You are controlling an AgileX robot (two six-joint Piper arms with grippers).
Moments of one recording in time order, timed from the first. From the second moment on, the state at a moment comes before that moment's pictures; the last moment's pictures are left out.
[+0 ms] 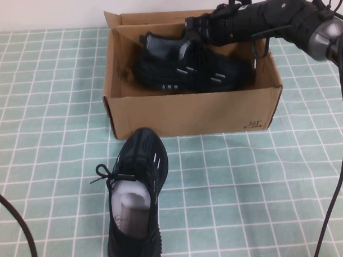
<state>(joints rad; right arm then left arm) 0.30 2.27 -2.23 0.90 0.55 -0.38 -0.10 0.51 -0.73 -0.06 0.91 -0.19</state>
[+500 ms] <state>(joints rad) 0.30 2.25 -2.24 1.12 0.67 -0.48 -0.10 0.51 -0.73 -0.06 0.91 -0.19</state>
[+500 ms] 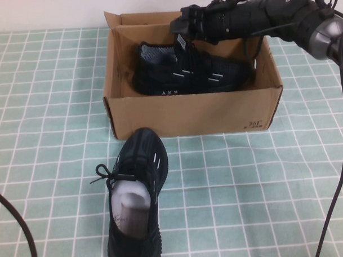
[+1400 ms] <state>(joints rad) 0.17 1.84 -2.25 0.98 0.89 -0.55 -0.10 0.46 -0.82 -0.24 1.10 0.14</state>
